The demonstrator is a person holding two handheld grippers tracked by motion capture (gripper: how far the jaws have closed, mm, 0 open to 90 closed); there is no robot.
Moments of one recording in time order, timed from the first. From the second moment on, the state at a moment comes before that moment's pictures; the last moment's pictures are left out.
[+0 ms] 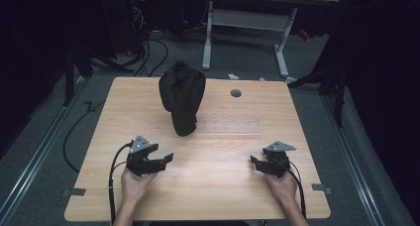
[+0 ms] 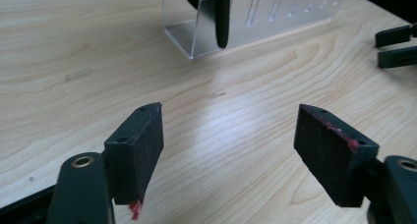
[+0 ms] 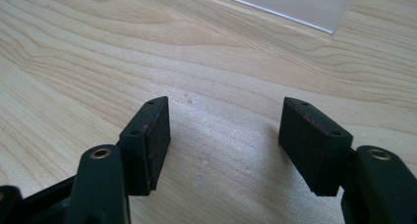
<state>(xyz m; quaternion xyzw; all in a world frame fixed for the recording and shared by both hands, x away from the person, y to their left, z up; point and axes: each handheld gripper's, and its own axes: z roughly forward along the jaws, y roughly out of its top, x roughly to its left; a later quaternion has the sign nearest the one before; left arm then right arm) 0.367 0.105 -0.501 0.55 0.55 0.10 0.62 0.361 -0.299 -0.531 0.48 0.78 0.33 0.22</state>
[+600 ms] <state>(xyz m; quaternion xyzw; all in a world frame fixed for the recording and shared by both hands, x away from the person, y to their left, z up) 0.373 0.099 -0.547 0.58 0.58 0.20 0.54 0.361 -0.299 -0.531 0.48 0.78 0.33 0.22</state>
